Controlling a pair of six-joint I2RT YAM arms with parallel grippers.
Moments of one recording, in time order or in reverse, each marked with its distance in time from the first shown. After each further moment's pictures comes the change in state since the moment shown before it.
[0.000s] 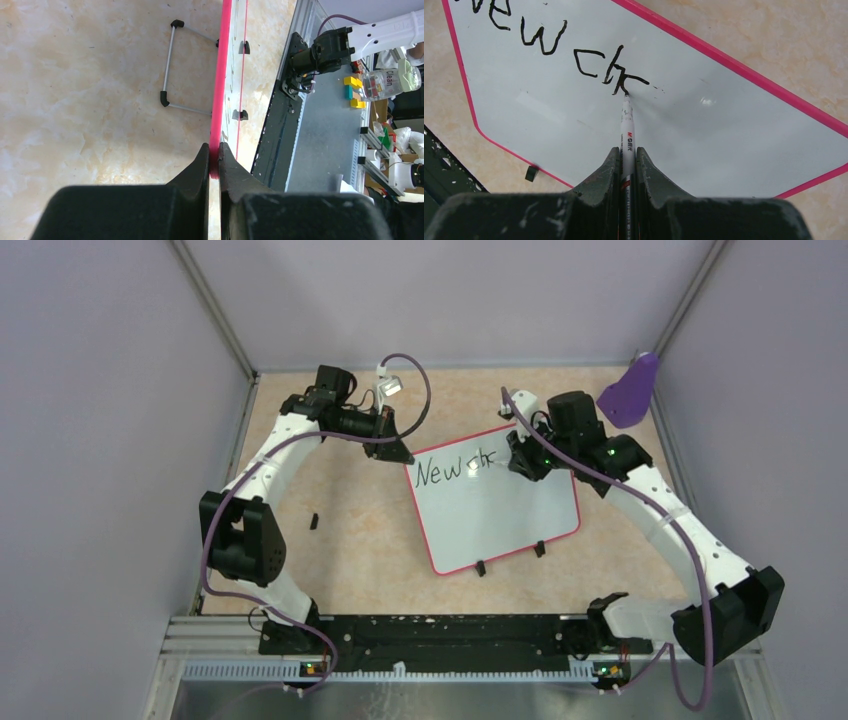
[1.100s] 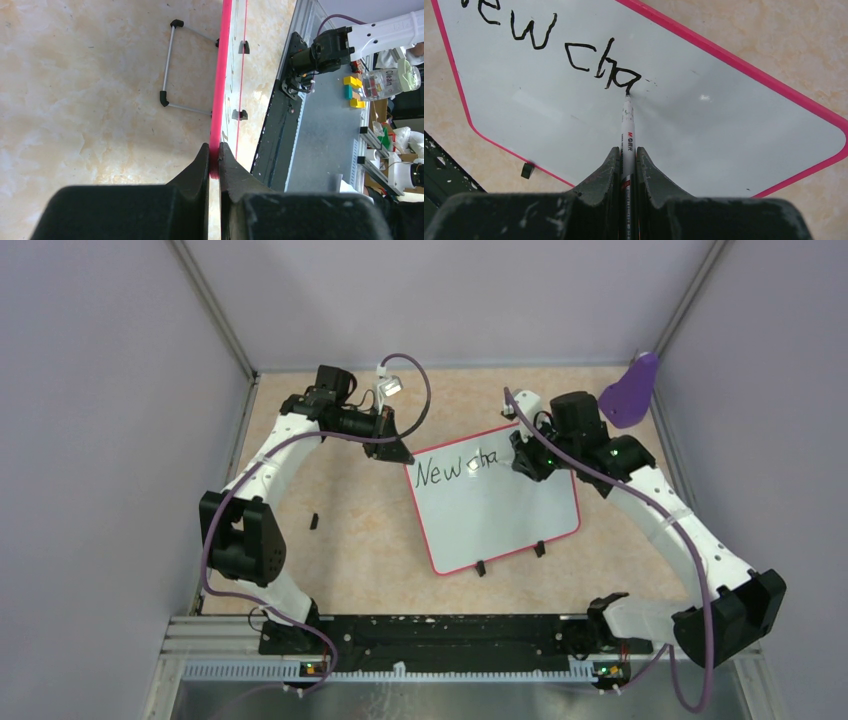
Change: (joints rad) left arm 0.000 0.000 0.000 -0.002 0.000 0.000; right arm -0.015 -0.008 0.003 -0.013 0.011 -0.005
